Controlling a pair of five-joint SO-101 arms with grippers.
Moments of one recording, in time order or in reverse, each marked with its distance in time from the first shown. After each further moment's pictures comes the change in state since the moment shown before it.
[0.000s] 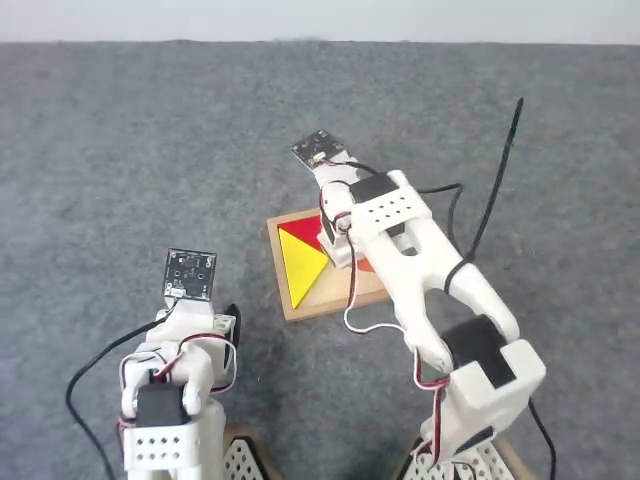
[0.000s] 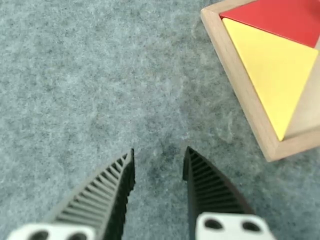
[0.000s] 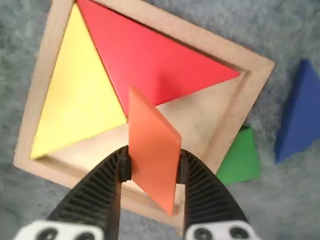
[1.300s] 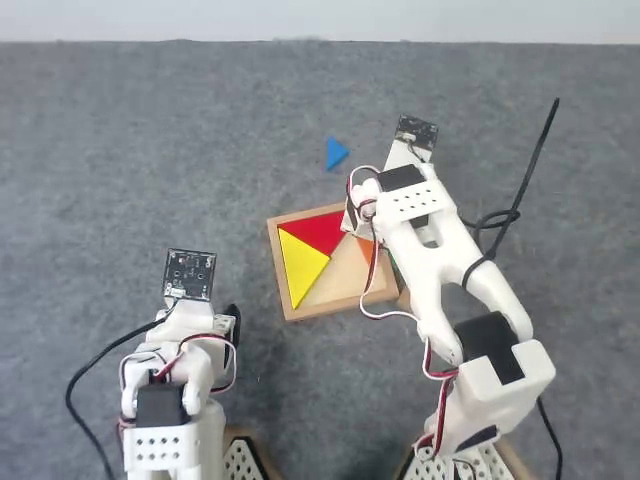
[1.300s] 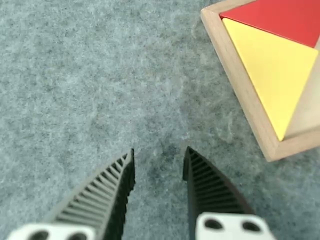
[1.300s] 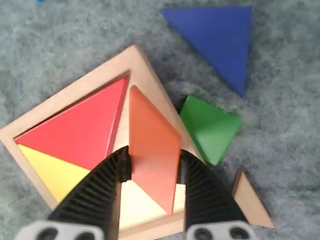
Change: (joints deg) left arm 0.0 0.0 0.0 0.0 0.0; right arm 6.0 0.0 0.0 -1.7 -45.4
